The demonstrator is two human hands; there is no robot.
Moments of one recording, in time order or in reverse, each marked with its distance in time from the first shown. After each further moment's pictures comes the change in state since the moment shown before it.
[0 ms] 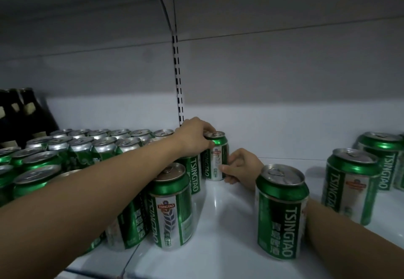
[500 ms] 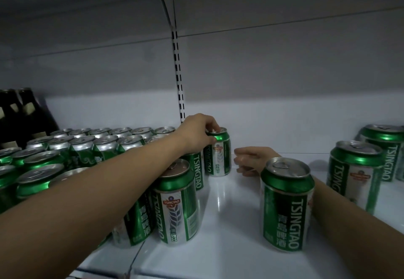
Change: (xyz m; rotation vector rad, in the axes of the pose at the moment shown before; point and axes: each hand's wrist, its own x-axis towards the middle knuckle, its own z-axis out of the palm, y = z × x) left_hand -0.002 -0.005 0.000 -0.011 0.065 0.077; right_hand 0.005 -0.001 -0.038 -0.072 -0.157 0.031
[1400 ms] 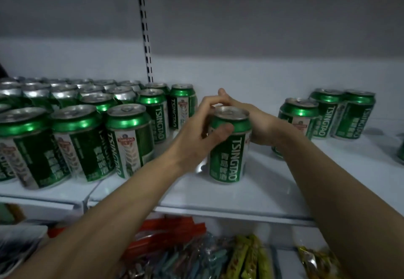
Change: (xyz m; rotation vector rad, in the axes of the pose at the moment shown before) left_hand -0.104 0.076 0.077 -0.844 0.098 0.344; right_hand -0.097 -0.059 -0.016 0.004 -0.195 0.069
